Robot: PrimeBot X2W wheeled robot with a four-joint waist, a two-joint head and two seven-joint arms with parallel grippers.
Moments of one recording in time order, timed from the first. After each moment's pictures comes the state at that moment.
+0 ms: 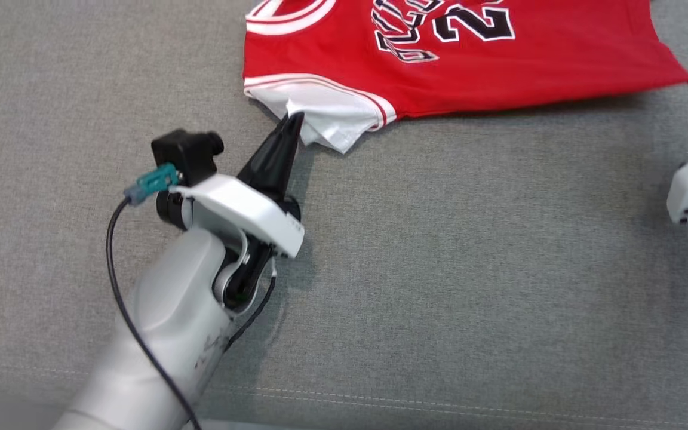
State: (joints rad) left arm -0.79 0.07 -0.59 0.69 -0.87 -0.12 -0.25; right arm -0.85 -0.34 0.11 0.88 -0.02 0.13 -0.25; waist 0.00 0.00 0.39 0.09
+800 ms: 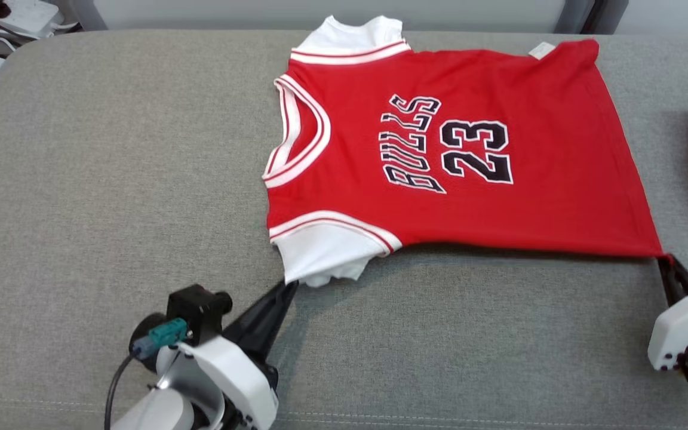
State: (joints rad) left arm -0.30 0.39 -0.70 0.08 -0.71 0.06 -0.05; right arm -0.50 -0.35 0.19 0.95 0.26 0.13 -0.25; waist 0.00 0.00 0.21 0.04
